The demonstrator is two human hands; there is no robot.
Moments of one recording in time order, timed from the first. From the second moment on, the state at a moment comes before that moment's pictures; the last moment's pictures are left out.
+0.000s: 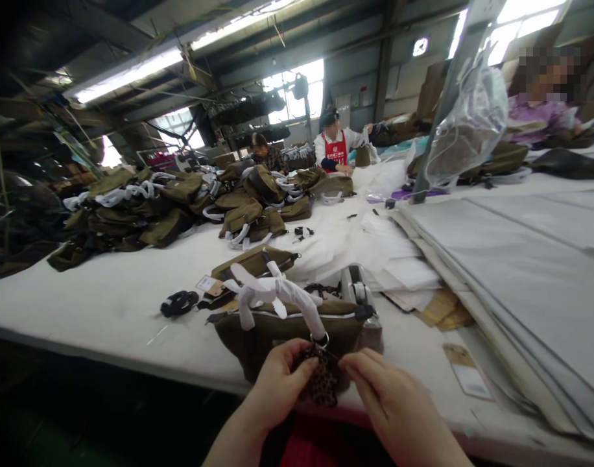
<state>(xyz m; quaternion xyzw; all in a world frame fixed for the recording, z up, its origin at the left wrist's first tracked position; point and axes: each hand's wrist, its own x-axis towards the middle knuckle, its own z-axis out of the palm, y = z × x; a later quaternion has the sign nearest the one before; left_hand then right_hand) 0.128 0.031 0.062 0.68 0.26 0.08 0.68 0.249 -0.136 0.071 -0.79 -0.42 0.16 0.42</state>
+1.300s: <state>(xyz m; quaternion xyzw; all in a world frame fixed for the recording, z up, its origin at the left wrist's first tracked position) 0.125 0.043 0.067 0.64 0.25 0.03 0.73 0.239 -0.117 0.065 -0.78 -0.39 0.26 0.43</state>
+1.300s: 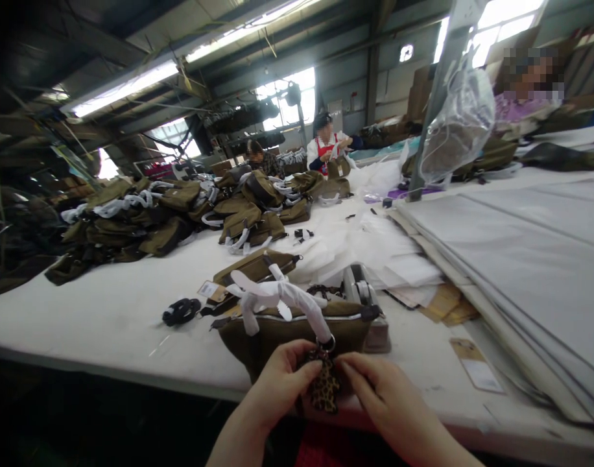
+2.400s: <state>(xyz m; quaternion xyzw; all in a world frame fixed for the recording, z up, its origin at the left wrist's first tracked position) 0.136 0.034 0.076 0.44 0.31 0.02 0.84 0.231 -0.116 0.065 -0.79 -0.51 0.02 0.35</state>
